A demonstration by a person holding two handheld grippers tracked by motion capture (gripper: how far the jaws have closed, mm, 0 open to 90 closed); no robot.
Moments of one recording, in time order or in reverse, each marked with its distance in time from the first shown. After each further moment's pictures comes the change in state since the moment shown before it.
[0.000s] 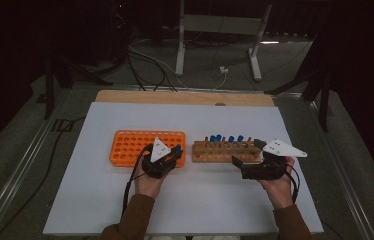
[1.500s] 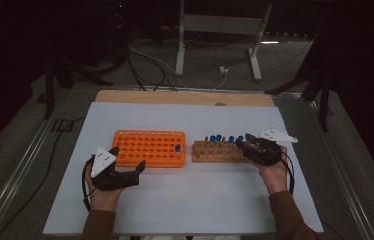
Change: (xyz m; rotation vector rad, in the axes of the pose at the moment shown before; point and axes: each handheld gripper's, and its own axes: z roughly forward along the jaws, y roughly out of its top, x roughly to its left) left arm 0.042 -0.022 -0.118 -0.114 0.193 -0.153; right arm -0.034 -0.003 0.039 0.080 -0.103 0.055
